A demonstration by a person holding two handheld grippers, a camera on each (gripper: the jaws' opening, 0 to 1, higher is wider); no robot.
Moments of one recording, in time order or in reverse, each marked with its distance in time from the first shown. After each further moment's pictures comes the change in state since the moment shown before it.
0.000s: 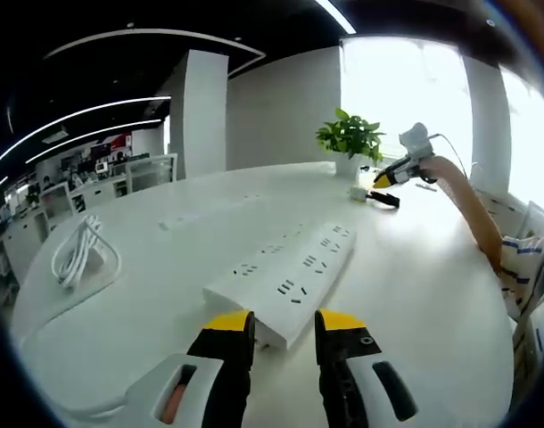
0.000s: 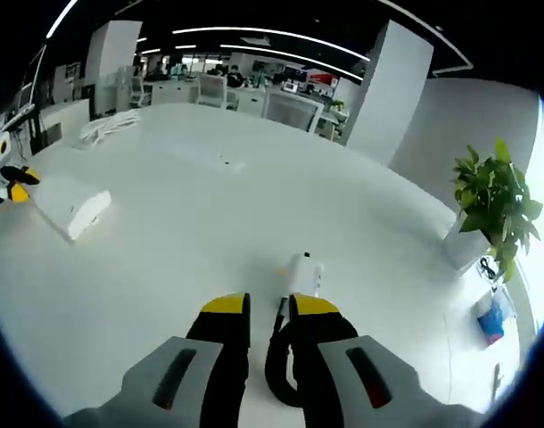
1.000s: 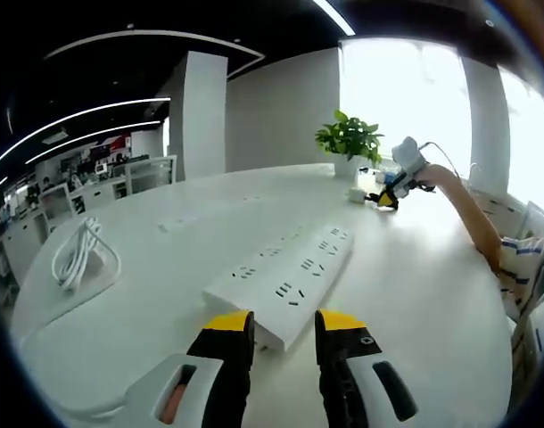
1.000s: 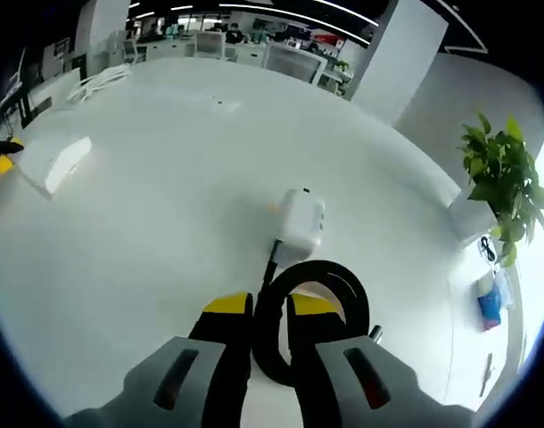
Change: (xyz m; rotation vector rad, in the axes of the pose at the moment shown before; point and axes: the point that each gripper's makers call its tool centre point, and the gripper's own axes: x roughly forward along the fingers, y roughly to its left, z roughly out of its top) left arm -0.002 -0.002 0.003 0.003 -0.008 -0.005; right arm 0.016 -0.001 -0.053 -0.020 0.208 0.007
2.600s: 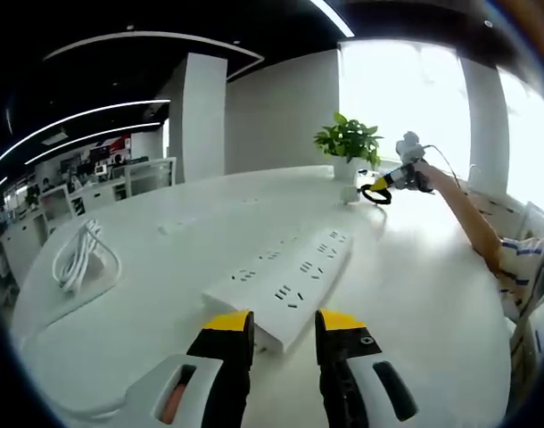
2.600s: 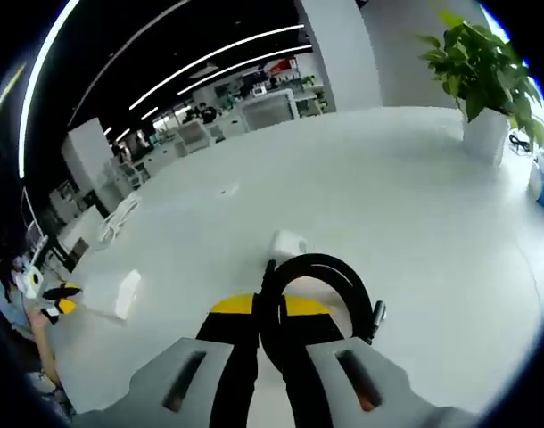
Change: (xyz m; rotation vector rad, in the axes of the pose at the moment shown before) left arm -0.001 0.000 0.003 0.001 -0.008 -0.002; right arm -0.022 0.004 0.042 0.567 -0.279 0.291
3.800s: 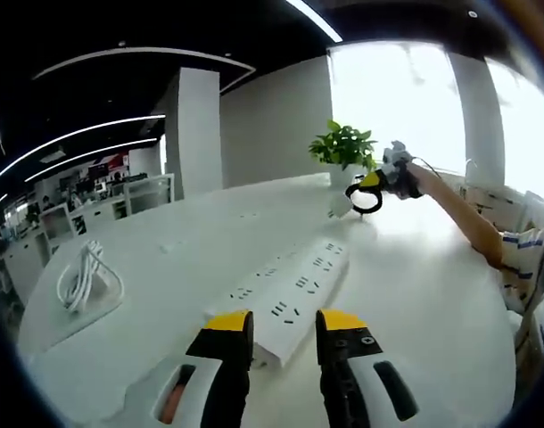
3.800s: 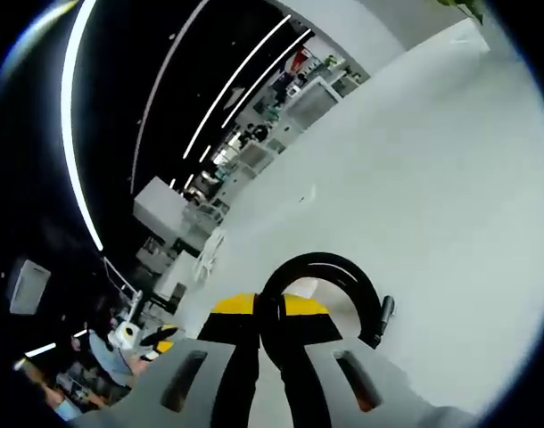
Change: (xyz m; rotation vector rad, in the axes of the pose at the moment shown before) left arm -0.002 -0.009 0.013 0.060 -0.061 0.004; right arm 0.015 0.077 0.012 0.303 -0.004 0.451
